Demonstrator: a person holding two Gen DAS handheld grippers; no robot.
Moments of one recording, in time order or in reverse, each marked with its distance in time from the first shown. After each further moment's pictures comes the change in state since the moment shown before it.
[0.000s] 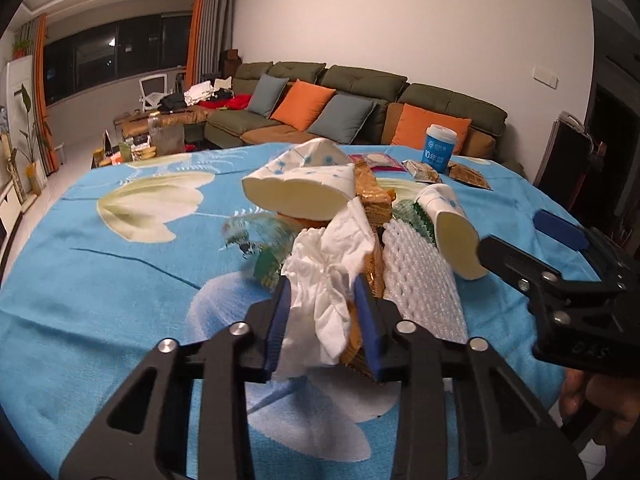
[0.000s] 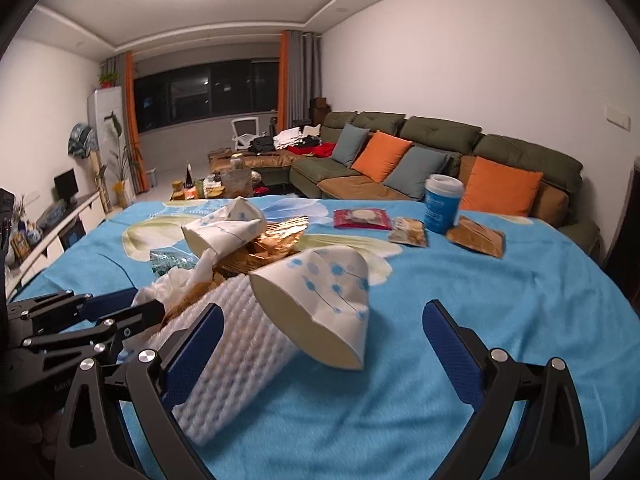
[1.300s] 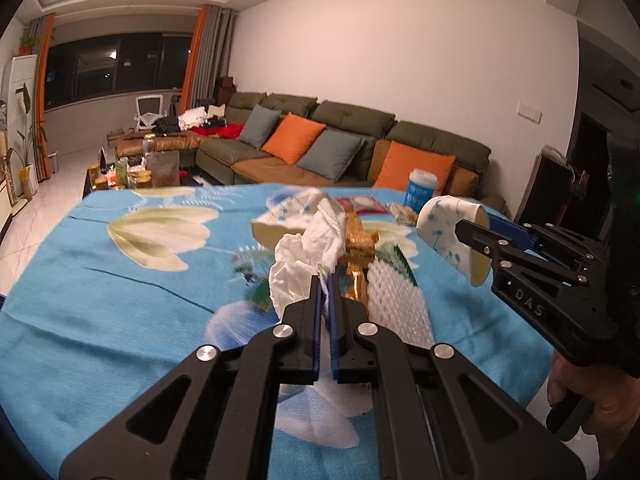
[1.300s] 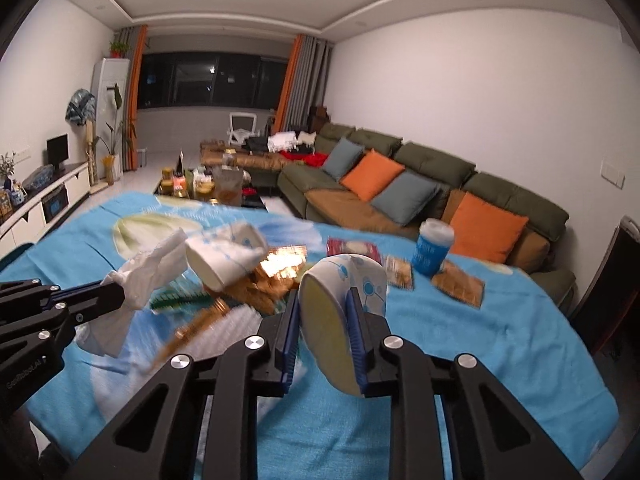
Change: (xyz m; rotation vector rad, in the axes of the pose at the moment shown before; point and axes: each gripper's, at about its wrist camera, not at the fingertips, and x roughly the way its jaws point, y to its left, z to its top) left arm -0.052 0.009 0.008 -0.028 -0.153 -0.045; right arm -0.027 0.028 0.030 -0.135 -0.045 -0.092
